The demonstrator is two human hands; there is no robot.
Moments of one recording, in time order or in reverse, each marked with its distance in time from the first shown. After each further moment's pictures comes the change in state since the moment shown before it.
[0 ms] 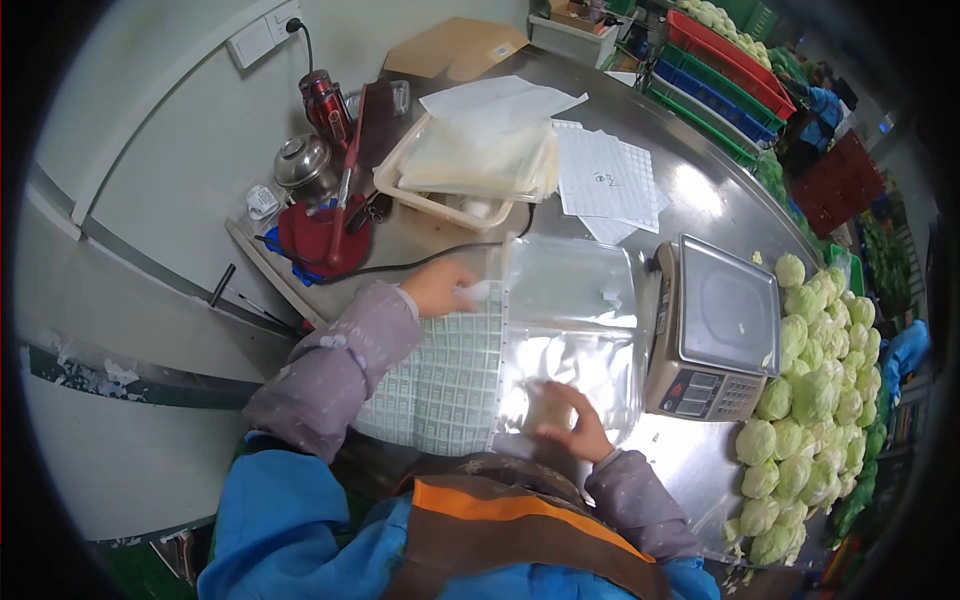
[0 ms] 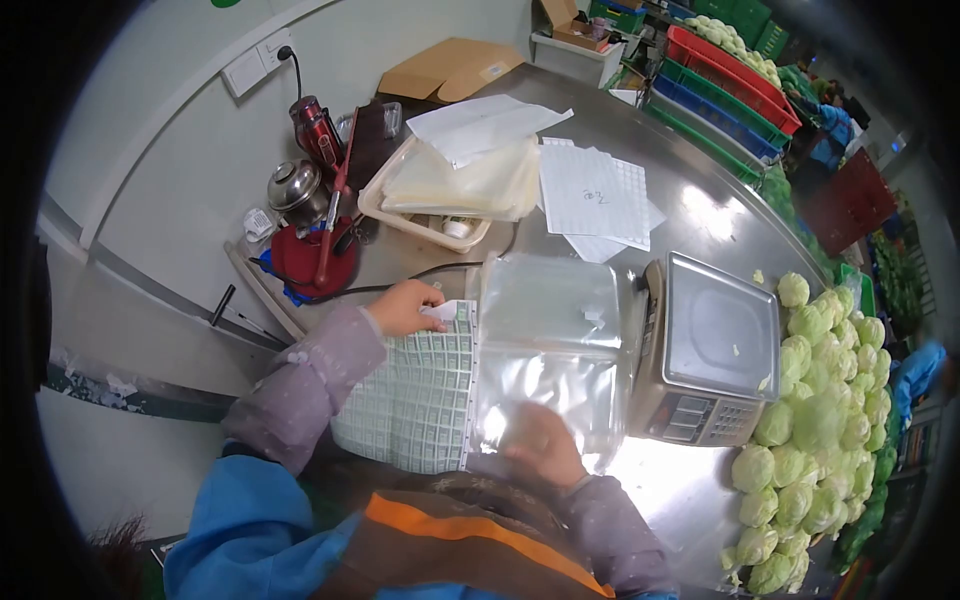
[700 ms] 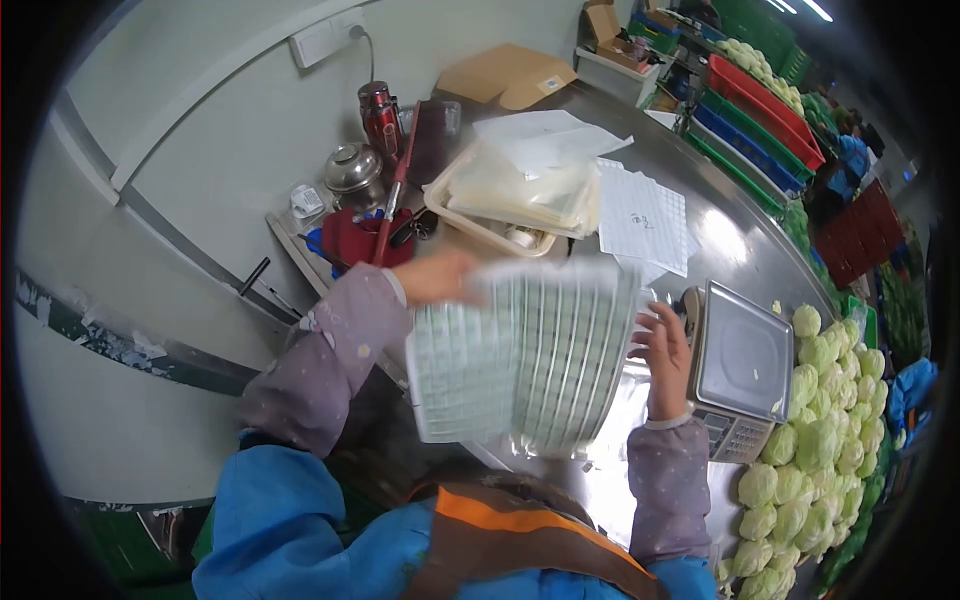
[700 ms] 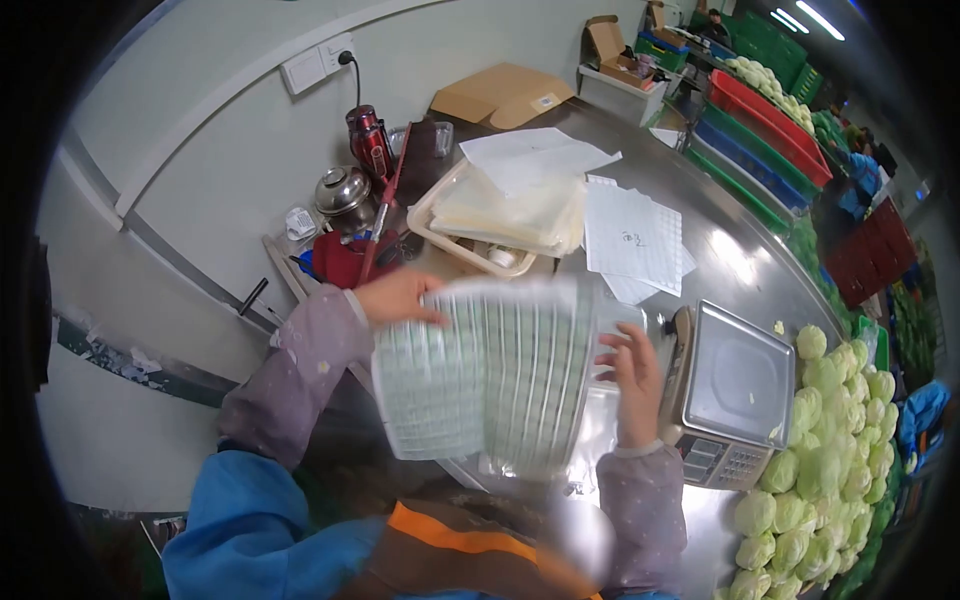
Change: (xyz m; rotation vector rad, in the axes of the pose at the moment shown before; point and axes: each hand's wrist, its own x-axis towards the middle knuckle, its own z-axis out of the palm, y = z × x) left_hand -0.026 0.019 -0.085 -0.302 -0.197 -0.207; right_hand 0.088 -0.071 -0.098 0.811 0.498 -0.030
